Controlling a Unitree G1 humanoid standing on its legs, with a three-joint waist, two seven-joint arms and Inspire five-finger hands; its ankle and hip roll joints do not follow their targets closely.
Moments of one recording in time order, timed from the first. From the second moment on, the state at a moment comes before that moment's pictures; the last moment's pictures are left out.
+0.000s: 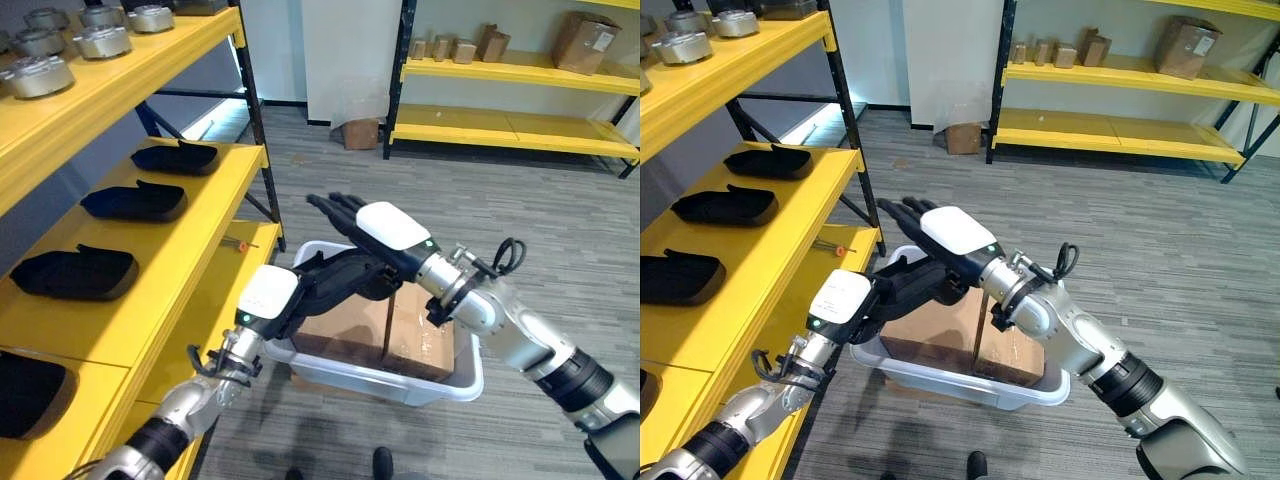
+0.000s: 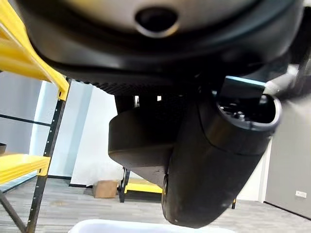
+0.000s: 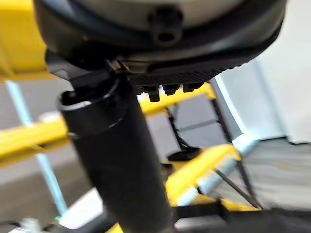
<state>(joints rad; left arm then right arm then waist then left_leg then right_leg) -0.22 0.64 -0.52 0.32 0.79 -0.19 0.60 -0.59 -0.71 0.57 -0.23 -0.34 -0.11 0.08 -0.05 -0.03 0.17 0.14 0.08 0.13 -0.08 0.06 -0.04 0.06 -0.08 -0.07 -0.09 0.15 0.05</state>
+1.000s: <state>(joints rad) 0.23 0.72 -0.20 -0.08 0.79 -0.16 0.58 -0.02 -0.50 0.22 -0.08 0.15 0.03 -0.32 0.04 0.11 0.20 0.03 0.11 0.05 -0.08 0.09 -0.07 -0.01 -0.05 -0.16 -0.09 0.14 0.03</state>
